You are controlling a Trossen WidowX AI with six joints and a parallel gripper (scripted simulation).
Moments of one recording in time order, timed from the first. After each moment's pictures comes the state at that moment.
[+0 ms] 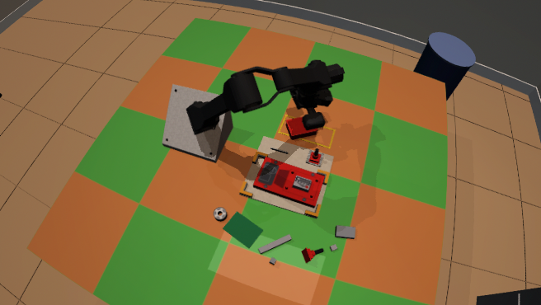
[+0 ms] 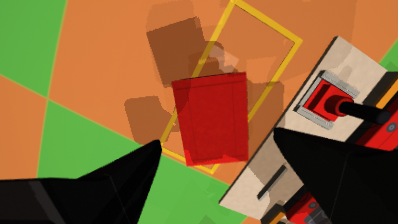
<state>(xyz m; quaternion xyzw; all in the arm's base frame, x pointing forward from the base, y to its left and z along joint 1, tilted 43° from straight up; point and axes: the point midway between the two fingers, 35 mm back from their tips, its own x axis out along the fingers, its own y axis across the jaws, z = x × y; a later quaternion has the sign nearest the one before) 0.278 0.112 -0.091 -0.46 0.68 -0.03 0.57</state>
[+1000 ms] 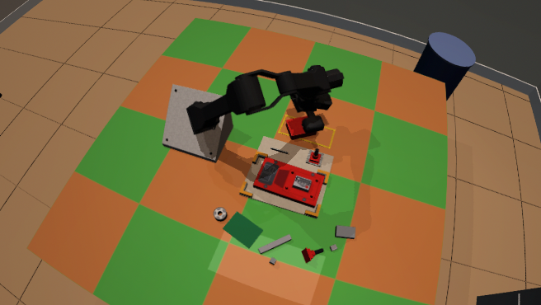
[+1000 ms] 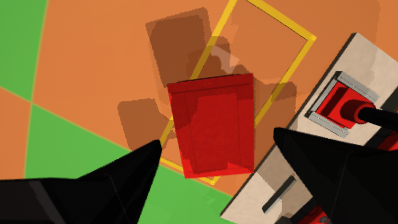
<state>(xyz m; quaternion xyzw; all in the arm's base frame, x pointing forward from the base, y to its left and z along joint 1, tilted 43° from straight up) 0.280 0.100 -0.104 -0.46 0.68 -0.03 0.57</state>
